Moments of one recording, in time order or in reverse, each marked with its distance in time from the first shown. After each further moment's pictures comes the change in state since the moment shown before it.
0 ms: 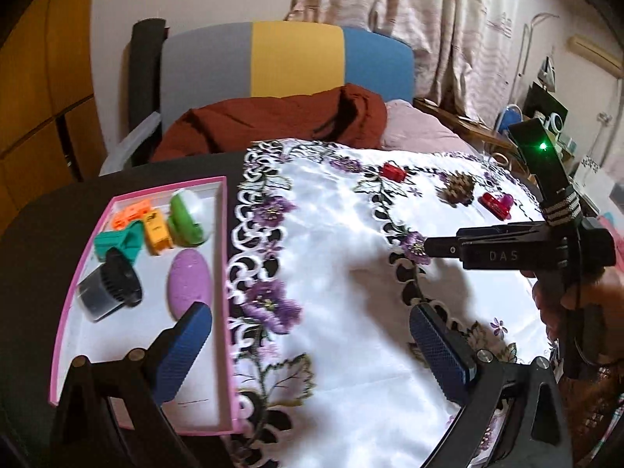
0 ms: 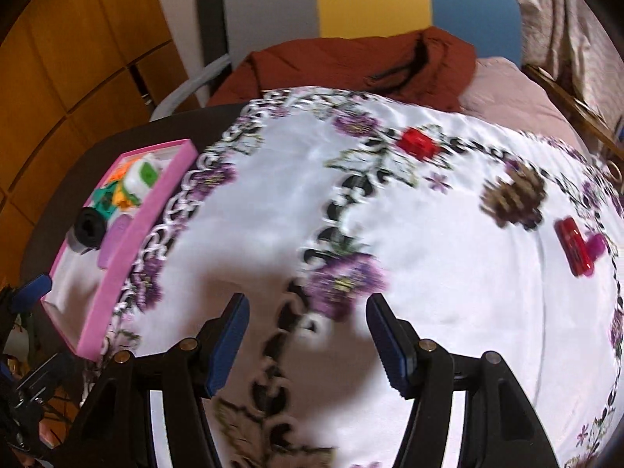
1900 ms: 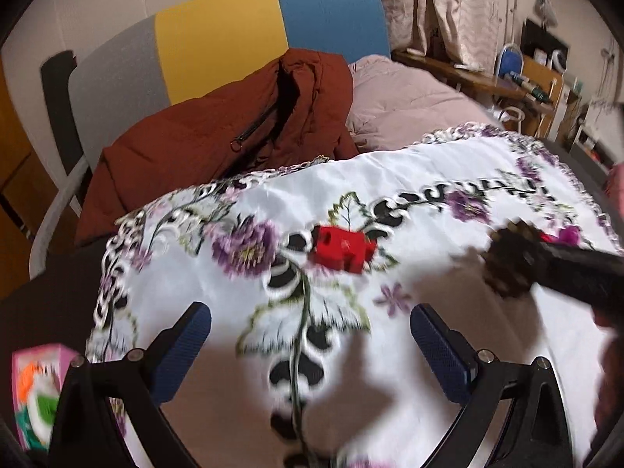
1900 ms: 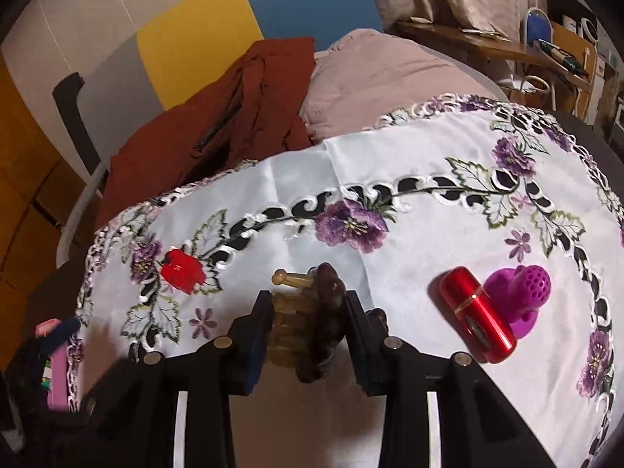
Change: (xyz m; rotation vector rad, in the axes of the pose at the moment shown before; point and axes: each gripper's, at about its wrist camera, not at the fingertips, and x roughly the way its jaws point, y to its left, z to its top) left arm 0.236 -0.140 0.161 0.186 0.132 0.068; right arm 0.035 -0.202 0.077 0.411 -0.092 -0.131
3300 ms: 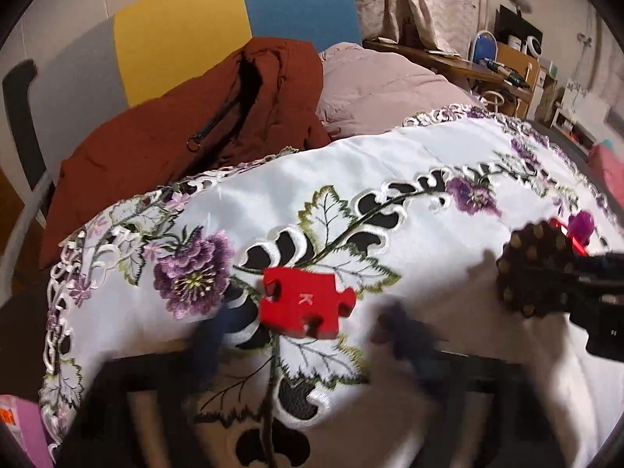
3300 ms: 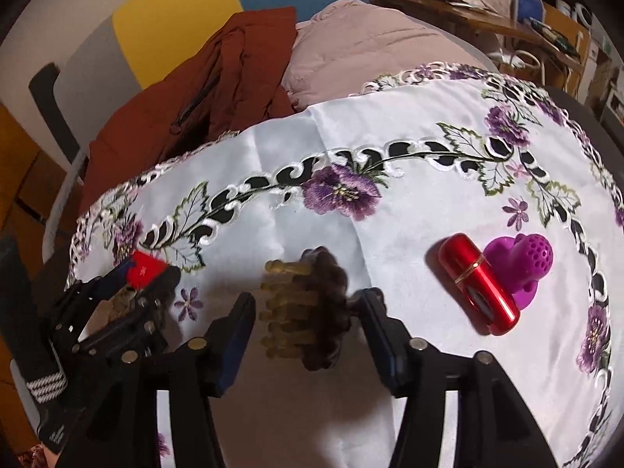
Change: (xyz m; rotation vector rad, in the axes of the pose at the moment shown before) left arm 0.045 -0.009 -0.002 0.083 -0.021 -0.075; right arm 0.012 0.008 -0.003 0.002 0.099 -0.063
